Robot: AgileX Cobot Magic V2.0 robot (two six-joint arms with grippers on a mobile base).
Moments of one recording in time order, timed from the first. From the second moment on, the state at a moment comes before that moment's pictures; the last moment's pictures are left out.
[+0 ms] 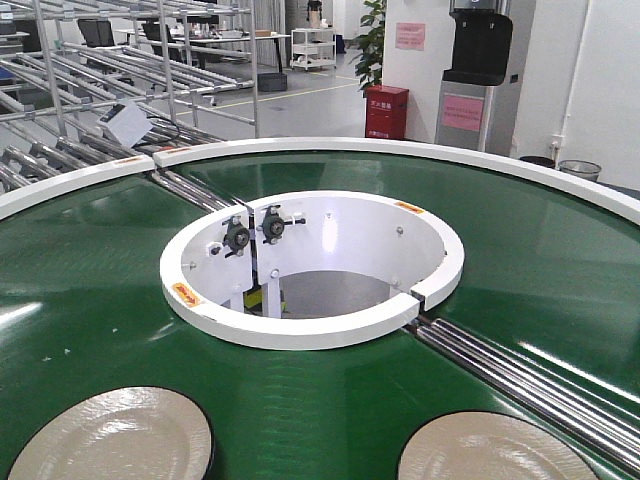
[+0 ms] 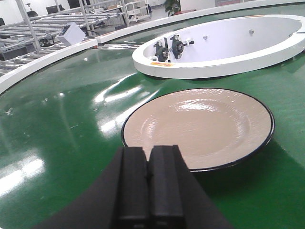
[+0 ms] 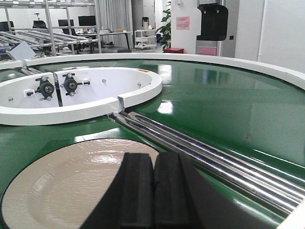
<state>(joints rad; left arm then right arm) -0.01 -0.01 0.03 -0.13 0.15 0.24 0.02 -0.01 0.03 -0.08 0.06 0.14</state>
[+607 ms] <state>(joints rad) -0.01 -0.01 0.03 -0.13 0.15 0.24 0.02 -0.01 0.03 -0.08 0.06 0.14</state>
